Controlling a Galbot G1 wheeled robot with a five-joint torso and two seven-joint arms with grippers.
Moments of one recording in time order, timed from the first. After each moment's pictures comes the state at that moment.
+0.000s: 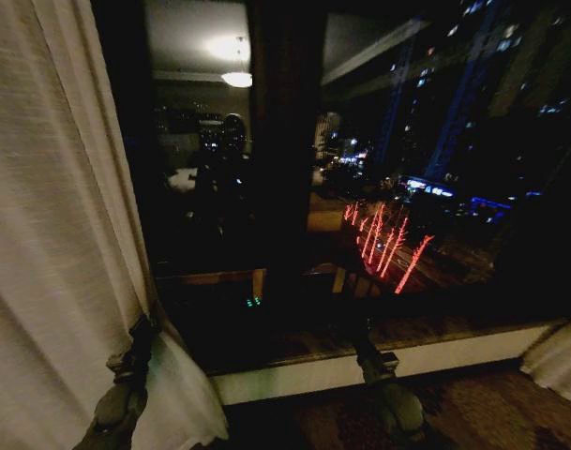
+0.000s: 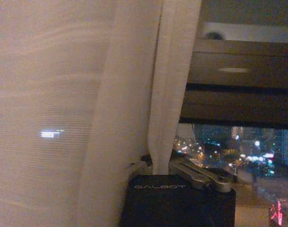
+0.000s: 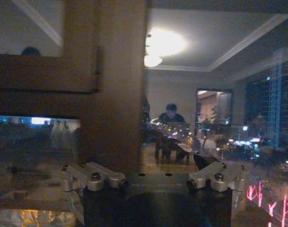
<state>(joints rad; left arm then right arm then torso) 1.24 -1.20 -0.68 -1.60 -0.43 -0.24 -0.01 -1.30 1.08 0.32 1.85 0.36 0.14 0.17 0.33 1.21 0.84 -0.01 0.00</state>
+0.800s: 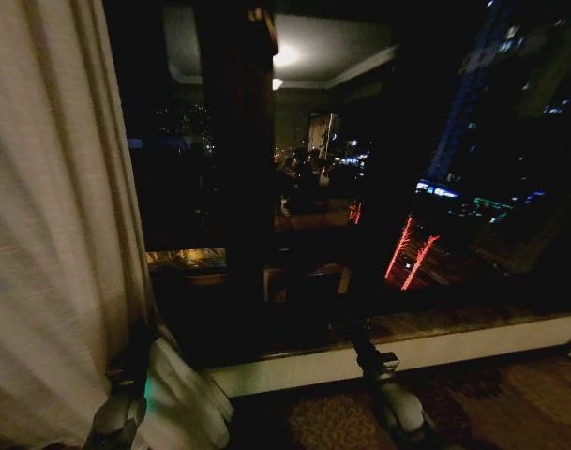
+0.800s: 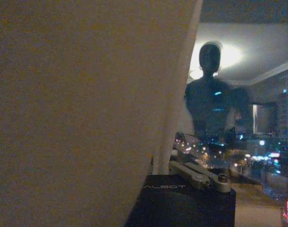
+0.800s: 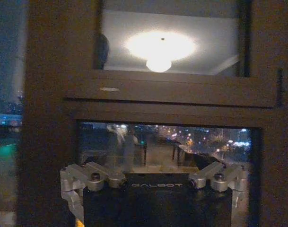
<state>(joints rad) 1.28 -1.22 -0.69 -1.61 -0.41 -0.25 -0.02 -1.30 1.08 0.32 1.85 0.36 0.14 0.17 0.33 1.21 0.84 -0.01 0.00</state>
